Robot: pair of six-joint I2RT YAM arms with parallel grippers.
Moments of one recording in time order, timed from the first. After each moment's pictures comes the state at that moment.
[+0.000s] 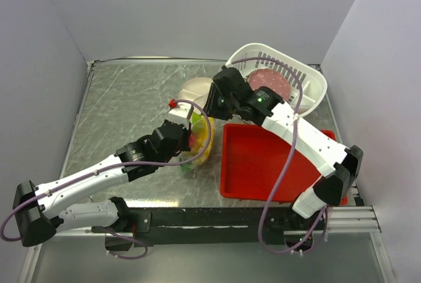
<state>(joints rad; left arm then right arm) -0.99 1.06 0.89 -0.27 -0.50 -0.35 0.81 1.55 1.66 -0.85 0.12 0.85</state>
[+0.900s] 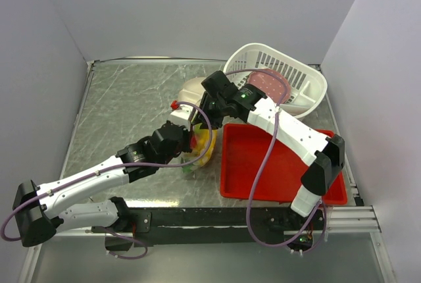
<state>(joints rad) -0.99 1.05 0.85 -0.21 -0.46 -0.33 0.82 1.68 1.70 -0.93 -0.03 1.09</state>
